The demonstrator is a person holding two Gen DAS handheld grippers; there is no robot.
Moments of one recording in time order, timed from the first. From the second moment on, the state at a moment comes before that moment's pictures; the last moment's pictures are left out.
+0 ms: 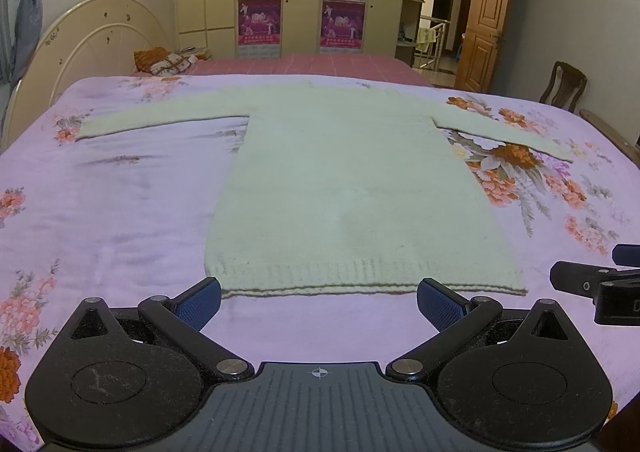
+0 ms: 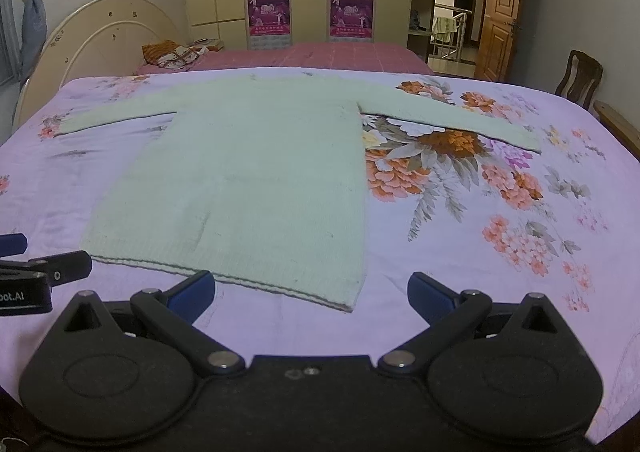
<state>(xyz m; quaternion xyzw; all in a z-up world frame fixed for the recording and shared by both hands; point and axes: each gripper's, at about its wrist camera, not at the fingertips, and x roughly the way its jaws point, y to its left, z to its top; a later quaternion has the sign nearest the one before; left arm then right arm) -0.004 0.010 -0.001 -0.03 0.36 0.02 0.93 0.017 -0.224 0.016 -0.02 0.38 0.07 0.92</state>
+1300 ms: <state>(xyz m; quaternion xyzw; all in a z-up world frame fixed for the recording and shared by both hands) -0.003 0.010 -0.002 -0.02 0.36 0.03 0.93 0.021 -0.226 0.017 -0.02 0.38 0.07 0.92</state>
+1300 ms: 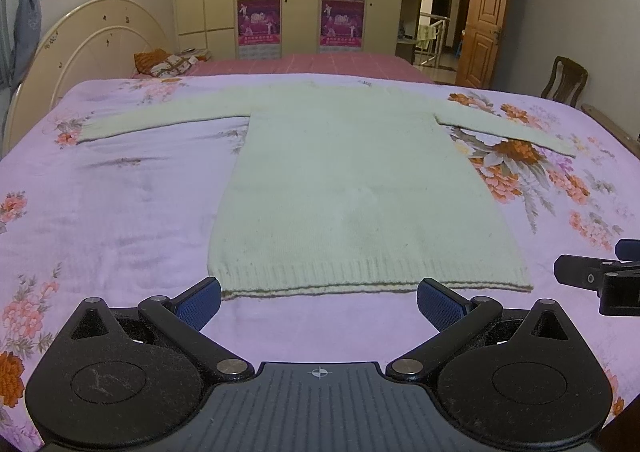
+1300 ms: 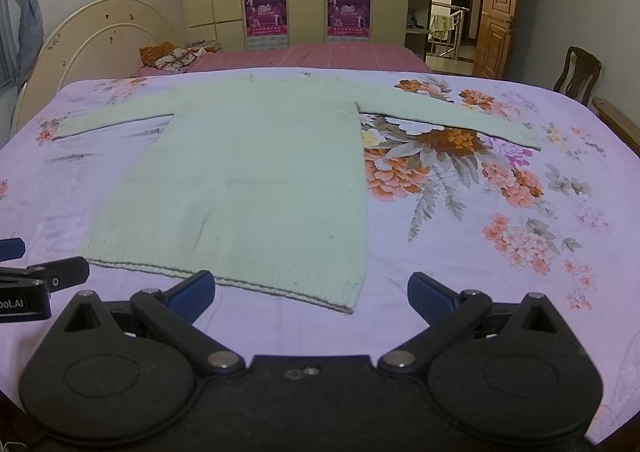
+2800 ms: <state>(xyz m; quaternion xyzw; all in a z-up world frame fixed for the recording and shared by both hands) 0.097 0.068 0.010 -0.11 0.29 0.07 0.95 0.091 -0.286 0.026 -0.02 0.28 -0.06 0.96</state>
